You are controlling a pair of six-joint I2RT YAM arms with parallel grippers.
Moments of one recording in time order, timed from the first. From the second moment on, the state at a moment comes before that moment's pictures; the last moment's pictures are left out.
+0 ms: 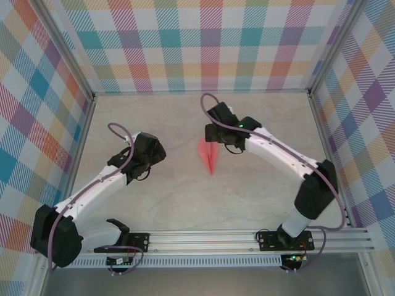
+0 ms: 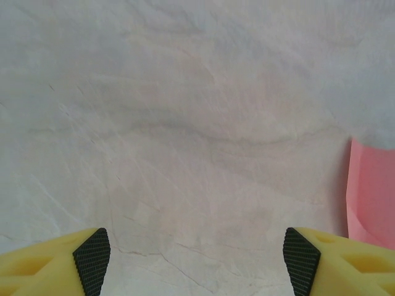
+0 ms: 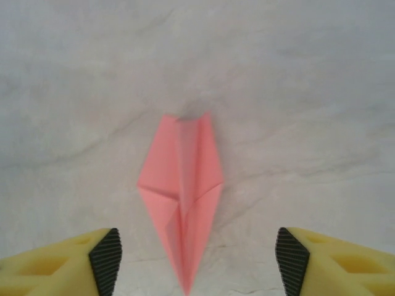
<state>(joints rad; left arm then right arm) -0.47 1.15 0.84 -0.56 -0.34 -0.82 0.71 1.59 1.45 -0.78 0.32 0.55</state>
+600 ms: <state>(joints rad) -0.16 1.03 0.67 -0.38 -0.49 -0.54 0.19 1.12 0.72 -0.34 0.50 0.40</state>
